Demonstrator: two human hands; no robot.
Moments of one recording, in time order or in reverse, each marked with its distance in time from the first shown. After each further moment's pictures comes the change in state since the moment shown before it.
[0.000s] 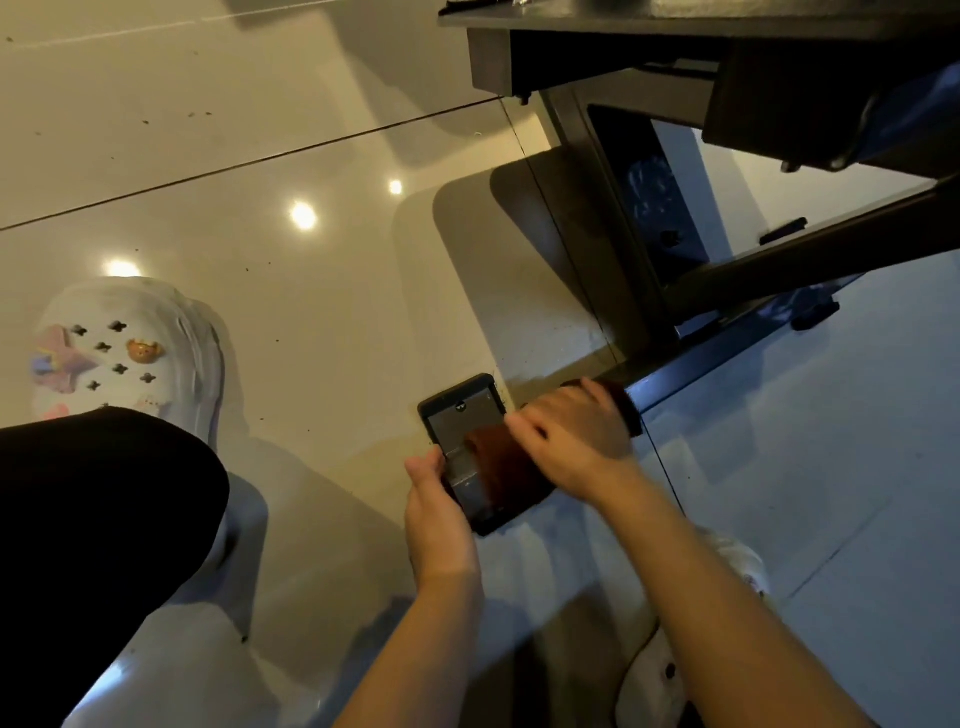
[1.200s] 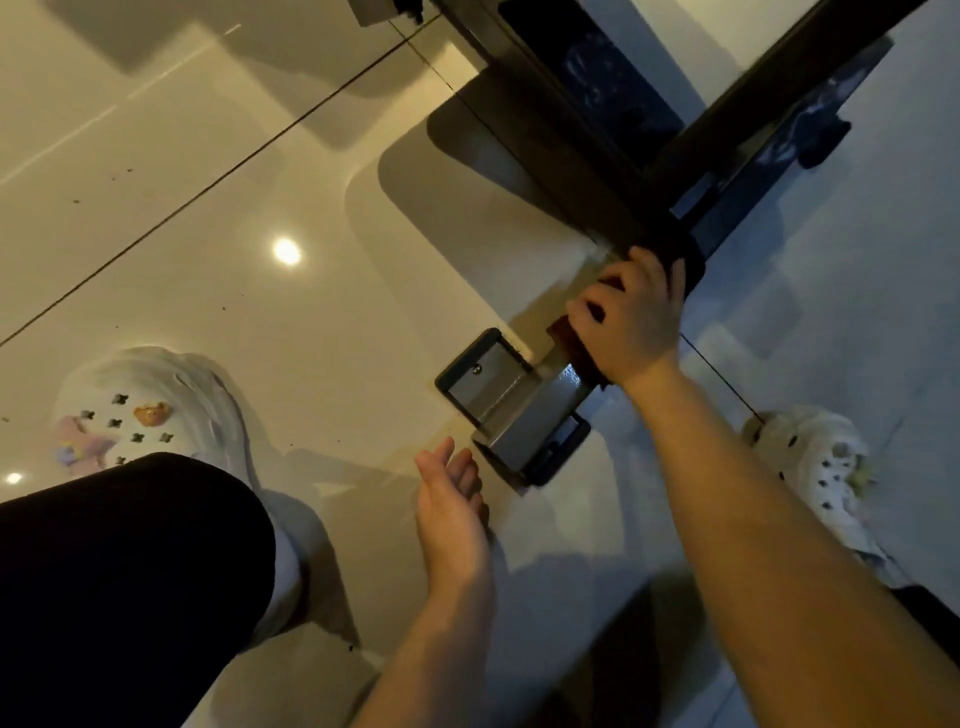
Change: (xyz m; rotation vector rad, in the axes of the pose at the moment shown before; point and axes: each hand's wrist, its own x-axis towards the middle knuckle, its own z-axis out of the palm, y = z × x) left_hand -0.010 0.020 -0.048 0.252 -0.197 0.011; right_hand 0.014 0.032 0.024 0.202 0.451 0.474
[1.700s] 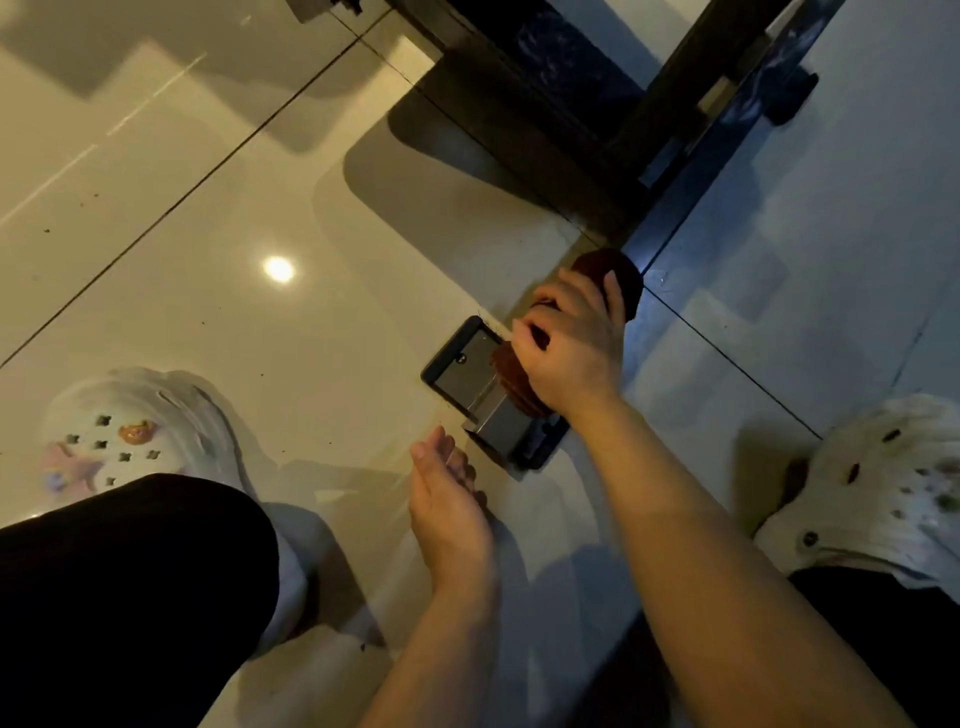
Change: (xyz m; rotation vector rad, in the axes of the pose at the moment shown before) left_hand -0.009 0.001 0.008 0.119 0.084 0.133; right_hand -0.042 -0.032 0.033 0.185 0.257 -0.084
